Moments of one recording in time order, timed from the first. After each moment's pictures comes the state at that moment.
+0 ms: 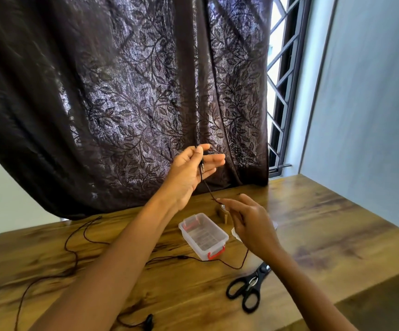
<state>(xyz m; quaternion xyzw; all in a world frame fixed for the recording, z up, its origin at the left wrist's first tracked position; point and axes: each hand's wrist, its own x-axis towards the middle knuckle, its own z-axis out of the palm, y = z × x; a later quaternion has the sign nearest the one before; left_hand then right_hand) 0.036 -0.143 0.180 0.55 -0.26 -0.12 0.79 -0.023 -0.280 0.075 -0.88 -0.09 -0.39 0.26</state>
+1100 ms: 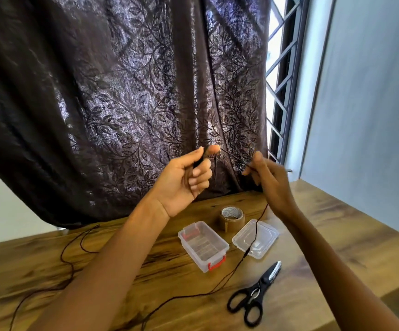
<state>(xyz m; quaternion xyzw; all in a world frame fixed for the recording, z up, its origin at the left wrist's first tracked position) 0.037 -0.133 0.196 0.43 -0.30 -0.29 0.80 0.009 -0.323 0.147 -0.76 -0.07 -0.41 0.51</state>
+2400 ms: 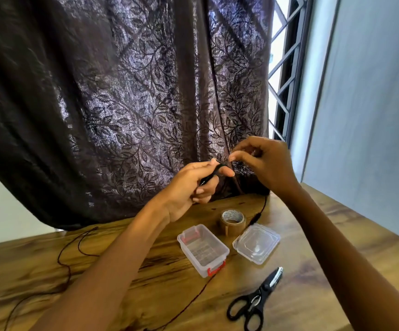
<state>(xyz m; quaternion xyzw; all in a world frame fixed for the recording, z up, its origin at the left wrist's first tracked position) 0.043 -0.142 0.189 0.59 -0.36 -0.22 0.68 0.022 -0.323 0.196 -0.82 -0.11 -0.48 0.29</state>
